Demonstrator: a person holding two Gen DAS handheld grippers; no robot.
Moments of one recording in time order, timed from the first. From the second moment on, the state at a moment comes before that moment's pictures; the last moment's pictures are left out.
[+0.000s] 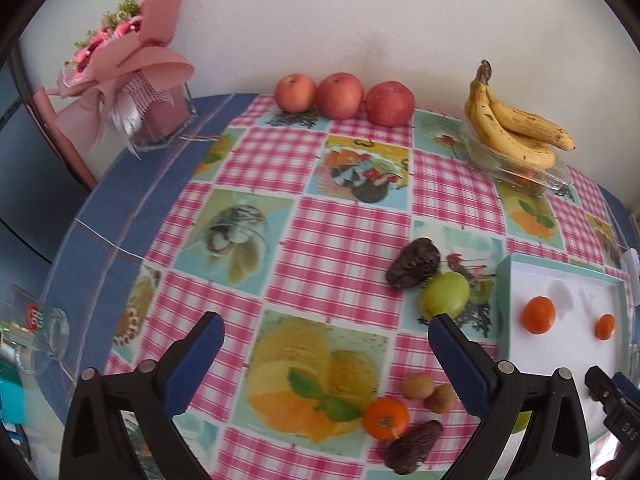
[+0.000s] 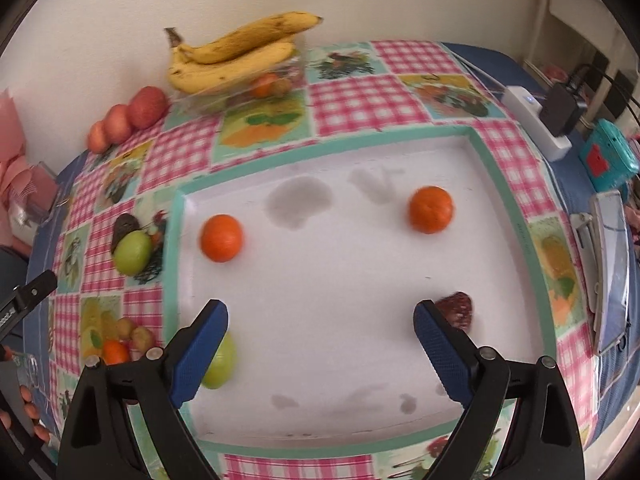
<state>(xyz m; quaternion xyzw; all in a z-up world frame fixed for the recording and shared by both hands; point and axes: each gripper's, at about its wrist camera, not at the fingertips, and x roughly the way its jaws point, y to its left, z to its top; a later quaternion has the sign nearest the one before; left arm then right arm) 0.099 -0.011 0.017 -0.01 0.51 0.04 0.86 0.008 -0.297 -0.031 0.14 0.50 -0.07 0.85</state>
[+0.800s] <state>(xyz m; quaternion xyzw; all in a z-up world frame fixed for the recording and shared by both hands) 0.076 0.027 0.045 -0.05 0.45 0.03 0.89 0.012 -0.208 -0.013 0.10 0.49 0.03 0.87</state>
